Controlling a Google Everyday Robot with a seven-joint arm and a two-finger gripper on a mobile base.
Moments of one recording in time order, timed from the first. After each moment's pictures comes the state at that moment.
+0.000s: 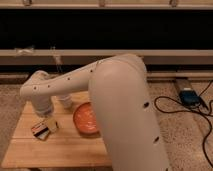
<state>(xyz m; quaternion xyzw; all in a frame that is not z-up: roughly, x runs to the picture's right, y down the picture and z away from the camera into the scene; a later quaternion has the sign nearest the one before) -0.302 0.160 0.737 -0.31 -0.20 -0.29 0.88</state>
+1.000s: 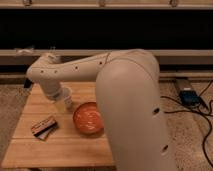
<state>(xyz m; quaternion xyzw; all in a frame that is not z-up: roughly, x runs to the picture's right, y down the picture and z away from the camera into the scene) -0.241 0.073 0.749 -0.27 -0.14 -0.28 0.91</state>
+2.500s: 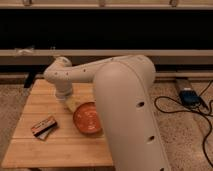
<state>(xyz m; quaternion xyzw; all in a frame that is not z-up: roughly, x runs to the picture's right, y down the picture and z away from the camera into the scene) -0.213 0.072 0.829 -0.28 -0.11 -0.25 0.92</state>
